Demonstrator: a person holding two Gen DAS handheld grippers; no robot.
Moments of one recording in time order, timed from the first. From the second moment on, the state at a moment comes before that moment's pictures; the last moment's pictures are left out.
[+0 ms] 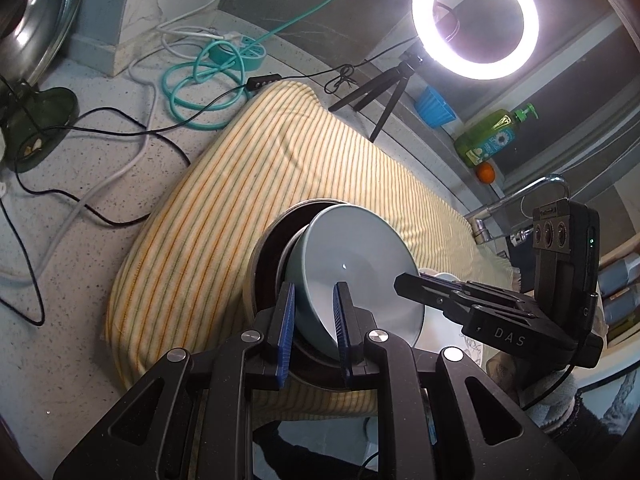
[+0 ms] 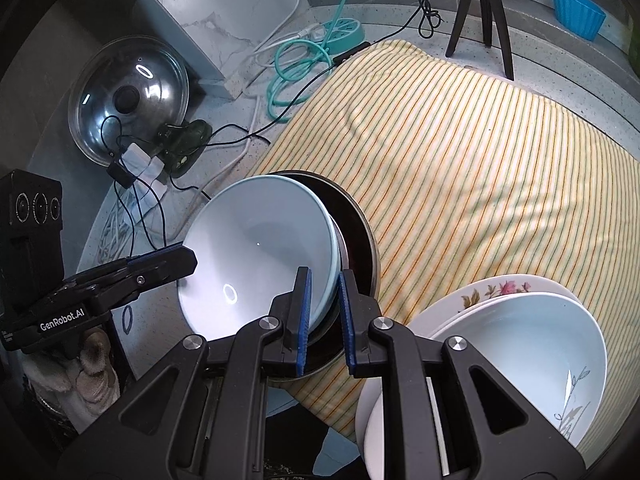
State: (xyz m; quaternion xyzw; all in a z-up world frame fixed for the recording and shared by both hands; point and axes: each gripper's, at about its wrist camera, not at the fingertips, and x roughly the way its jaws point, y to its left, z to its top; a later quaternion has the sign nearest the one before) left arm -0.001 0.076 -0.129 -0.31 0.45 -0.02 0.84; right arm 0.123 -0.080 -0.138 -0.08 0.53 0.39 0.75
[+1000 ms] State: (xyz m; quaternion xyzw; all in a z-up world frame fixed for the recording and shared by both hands) left arm -0.009 0.106 -0.126 -0.31 0.44 0.02 0.85; right arm 0.129 -0.113 -0.115 -0.03 0.49 0.39 0.78
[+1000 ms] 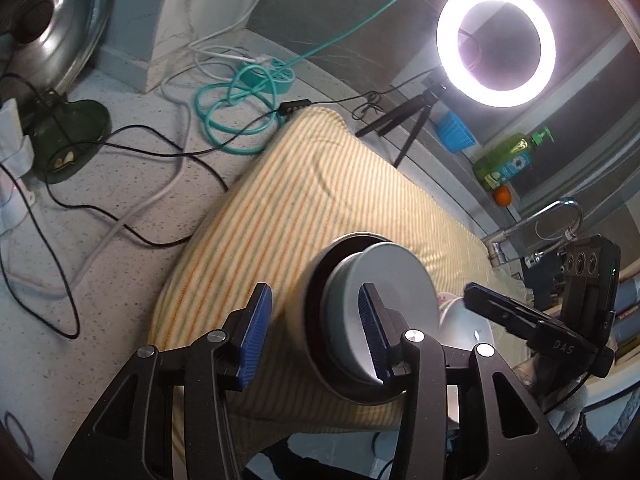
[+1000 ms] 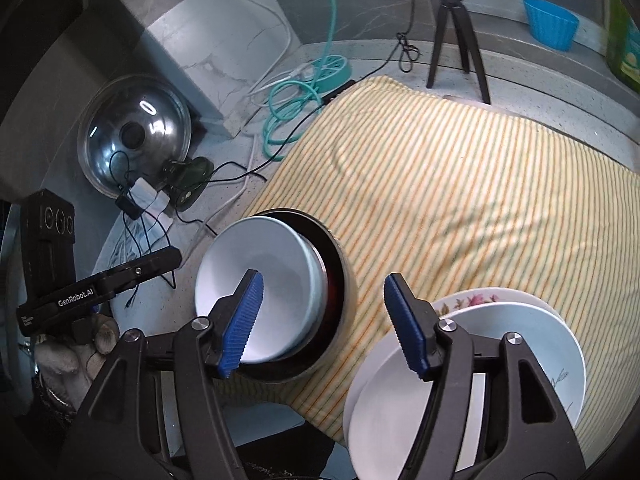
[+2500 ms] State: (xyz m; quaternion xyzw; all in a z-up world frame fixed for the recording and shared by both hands) left arm 0.005 0.097 -0.159 -0.31 0.48 -0.02 0.82; right arm 0.137 -0.112 -0.167 0.03 0.56 0.36 0.74
